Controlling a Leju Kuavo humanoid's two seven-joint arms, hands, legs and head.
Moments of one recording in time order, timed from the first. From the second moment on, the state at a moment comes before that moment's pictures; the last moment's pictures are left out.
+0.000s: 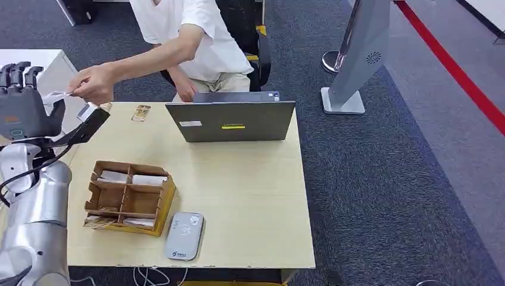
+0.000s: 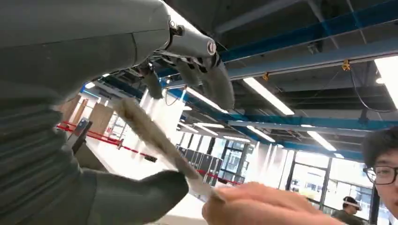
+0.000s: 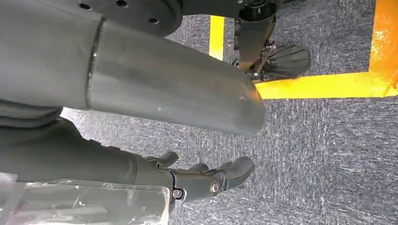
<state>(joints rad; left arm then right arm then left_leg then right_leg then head) -0.78 0.01 0.30 -0.90 -1.31 0.70 -0.38 -0.15 0.15 -0.77 -0.21 0.96 -0.12 0.05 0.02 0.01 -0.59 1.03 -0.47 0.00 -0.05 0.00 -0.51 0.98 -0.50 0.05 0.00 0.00</state>
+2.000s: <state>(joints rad) -0.11 0.05 -0.36 -1.60 -1.05 0.67 -0.21 -0.08 0.14 -0.83 -0.21 0.86 -0.16 -0.03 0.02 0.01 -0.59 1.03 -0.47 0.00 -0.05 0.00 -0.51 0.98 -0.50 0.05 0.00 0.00</state>
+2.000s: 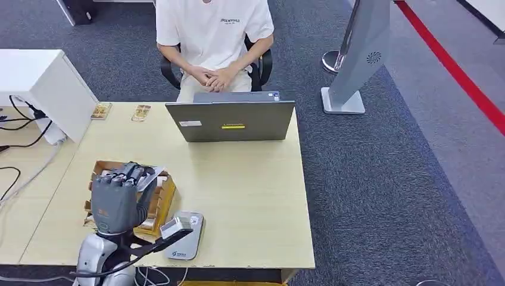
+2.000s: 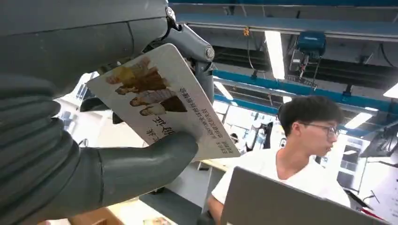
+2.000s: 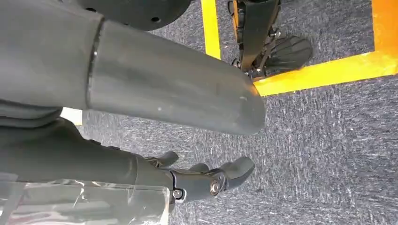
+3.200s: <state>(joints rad) 0.08 0.08 -0.40 -1.58 -1.10 0.54 -0.09 -0.09 0.14 -0.85 -0.21 0.85 -0.15 -0.04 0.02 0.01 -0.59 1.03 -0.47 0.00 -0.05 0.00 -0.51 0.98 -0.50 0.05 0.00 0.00</state>
